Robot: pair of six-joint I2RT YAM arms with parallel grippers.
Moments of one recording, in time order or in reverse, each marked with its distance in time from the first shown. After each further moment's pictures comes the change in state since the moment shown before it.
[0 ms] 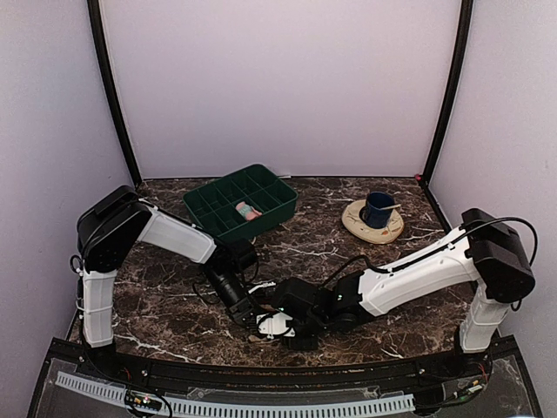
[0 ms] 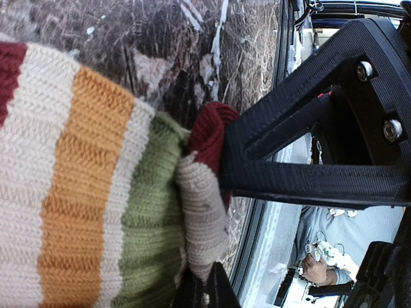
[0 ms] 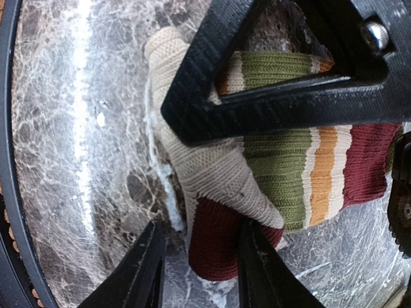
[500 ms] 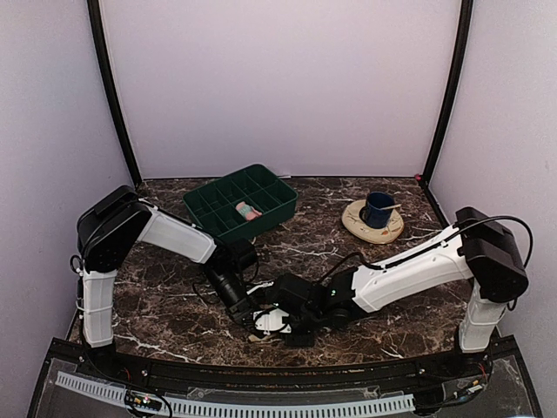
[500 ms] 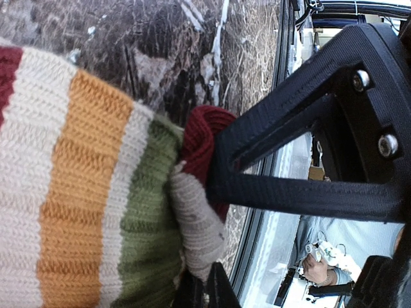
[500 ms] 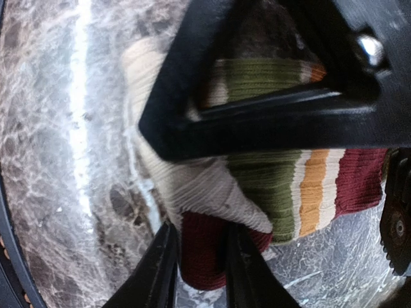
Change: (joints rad) left arm 0.000 0.000 0.002 -0.002 -0.009 0.001; right arm -0.015 0.034 0.045 -0.025 -0.002 -0.017
